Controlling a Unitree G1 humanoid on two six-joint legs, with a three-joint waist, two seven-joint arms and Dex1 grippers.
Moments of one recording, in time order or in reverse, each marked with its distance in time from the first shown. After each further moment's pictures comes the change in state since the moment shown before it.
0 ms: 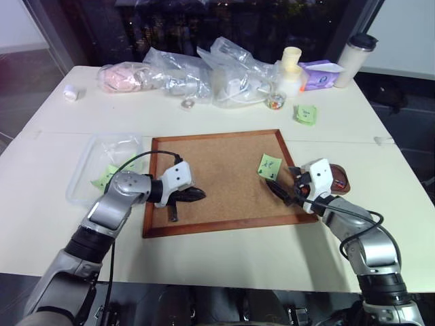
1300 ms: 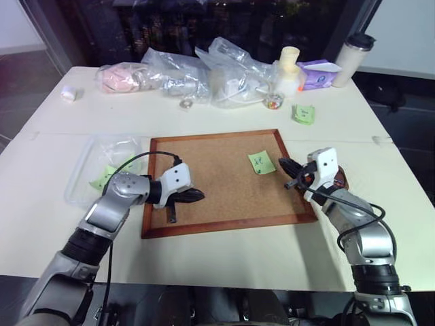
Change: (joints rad) left arm 0.007 0.025 -0.014 -0.022 0.004 0.003 -0.010; right arm -0.071 0.055 -0.086 0.028 0.016 -0.047 0.018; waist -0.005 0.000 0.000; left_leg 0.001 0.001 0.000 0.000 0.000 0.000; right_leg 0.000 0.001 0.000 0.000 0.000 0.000
